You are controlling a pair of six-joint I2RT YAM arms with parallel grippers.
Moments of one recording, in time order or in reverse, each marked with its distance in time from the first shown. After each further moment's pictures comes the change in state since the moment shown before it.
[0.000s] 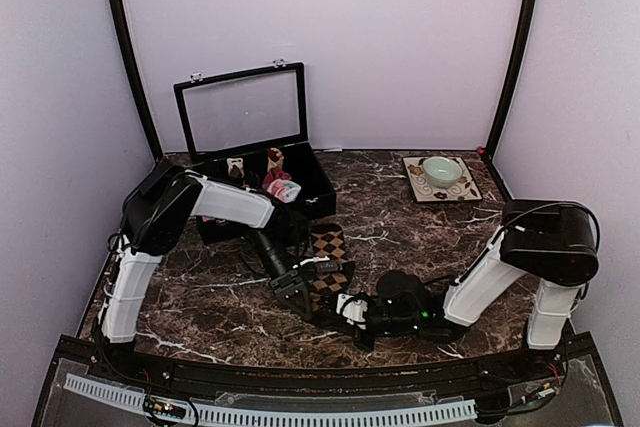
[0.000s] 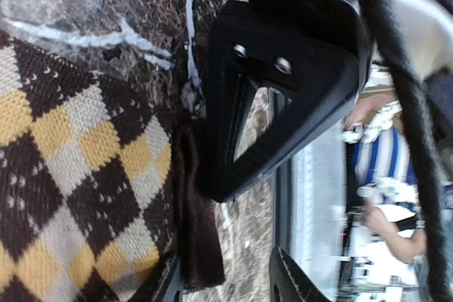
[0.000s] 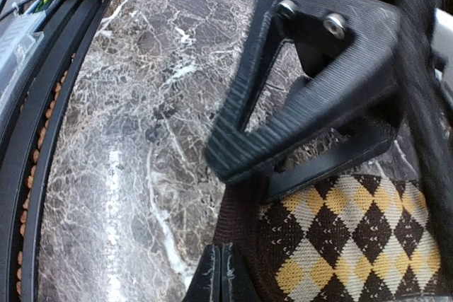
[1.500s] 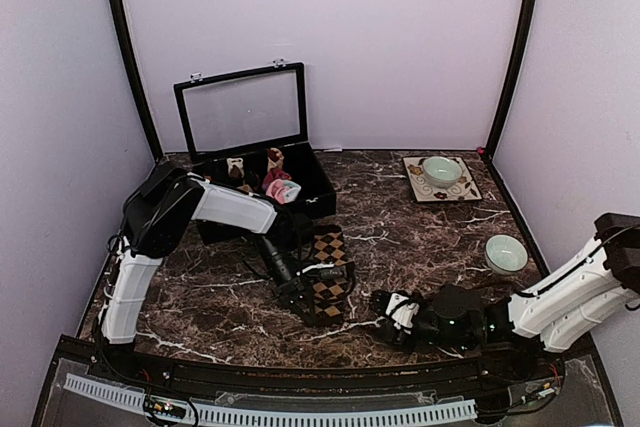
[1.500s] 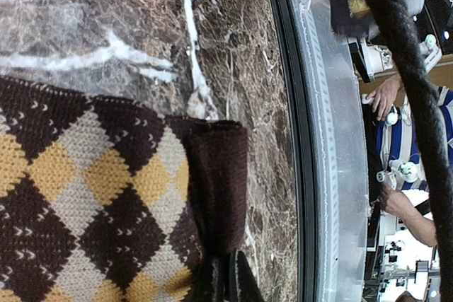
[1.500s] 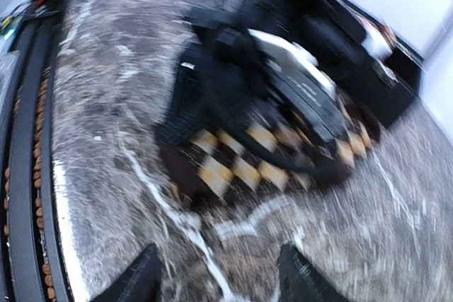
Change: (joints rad) left arm -0.034 -0.019 -0.041 0.117 -0.056 0.029; right arm 0.151 -0.544 -0.304 -0.144 0.460 0.090
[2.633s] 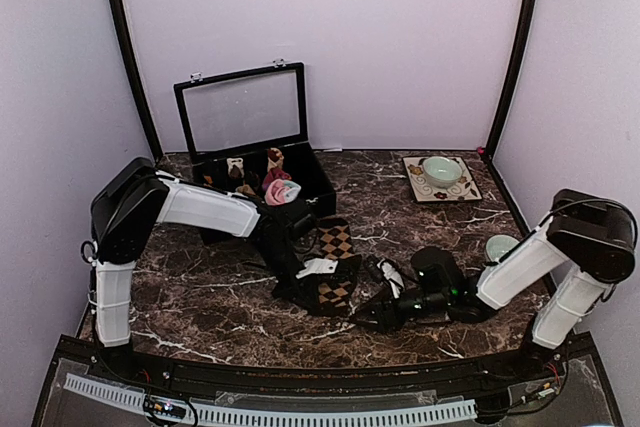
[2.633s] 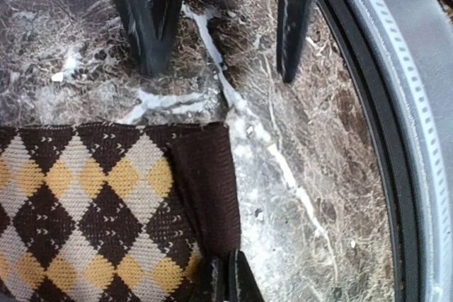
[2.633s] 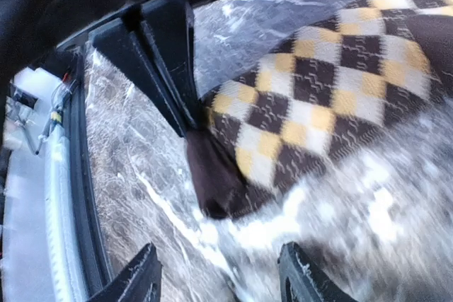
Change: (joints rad) left arm -0.068 -0.232 -0.200 0.372 -0.307 0.095; right arm -0.385 0.346 0.202 -0.047 -0.742 0.584
